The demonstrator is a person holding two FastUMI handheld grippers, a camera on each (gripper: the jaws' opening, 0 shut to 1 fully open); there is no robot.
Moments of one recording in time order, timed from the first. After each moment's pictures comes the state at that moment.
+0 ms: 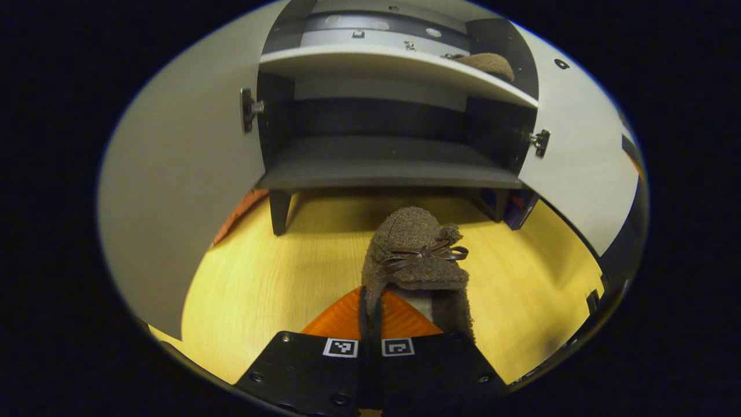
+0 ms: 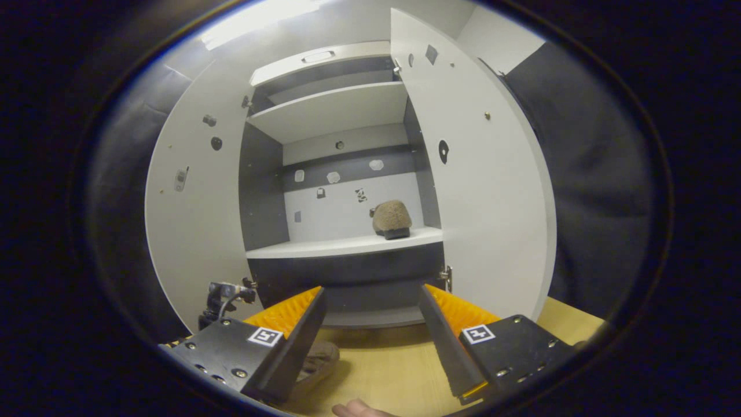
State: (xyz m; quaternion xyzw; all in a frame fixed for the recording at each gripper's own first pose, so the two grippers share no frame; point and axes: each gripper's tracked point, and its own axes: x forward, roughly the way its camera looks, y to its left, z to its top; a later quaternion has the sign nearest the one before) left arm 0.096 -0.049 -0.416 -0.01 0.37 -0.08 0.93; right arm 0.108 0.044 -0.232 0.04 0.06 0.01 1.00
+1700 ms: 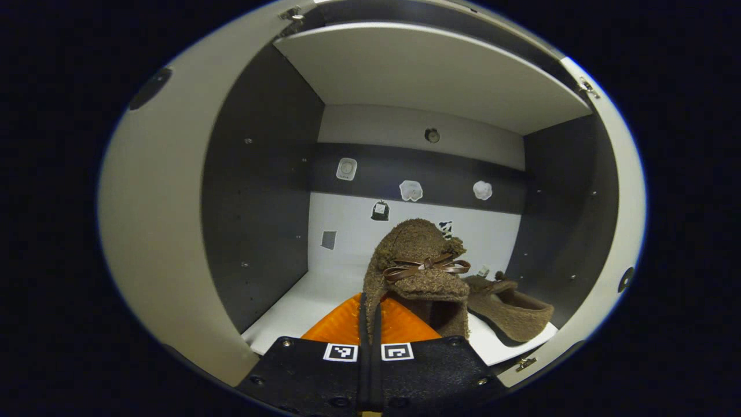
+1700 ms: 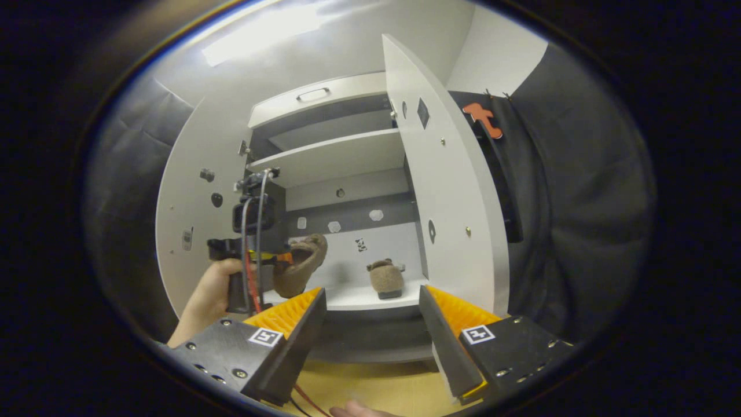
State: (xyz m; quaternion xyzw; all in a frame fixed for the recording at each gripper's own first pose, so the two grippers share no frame) left arm 0.387 -0.057 -0.122 -0.04 0.13 0.03 0.99; right arm 0.112 0.019 -0.114 0.05 -0.01 0.03 1.00
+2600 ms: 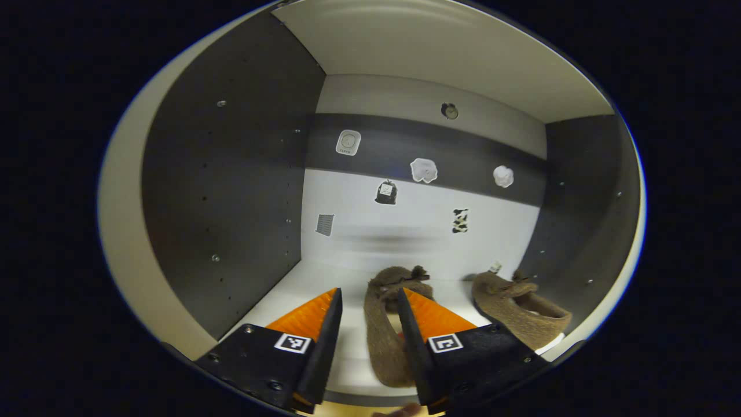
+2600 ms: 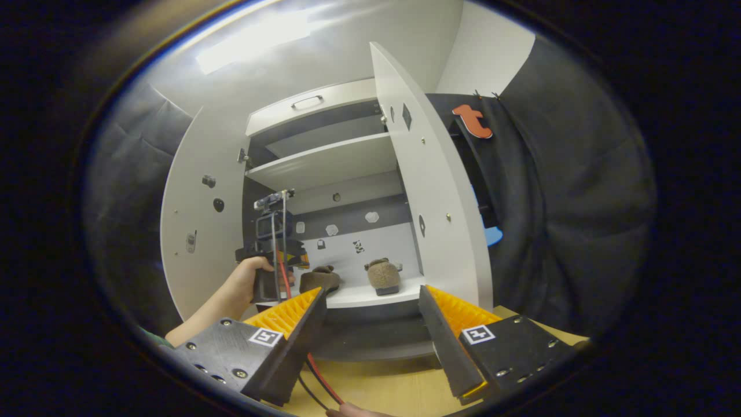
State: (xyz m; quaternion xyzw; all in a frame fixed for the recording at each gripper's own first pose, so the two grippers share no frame) left arm 0.393 -0.052 -0.131 -0.07 0.16 0.02 0.98; right arm 0.086 0.003 -0.122 0.07 -0.02 0.02 1.00
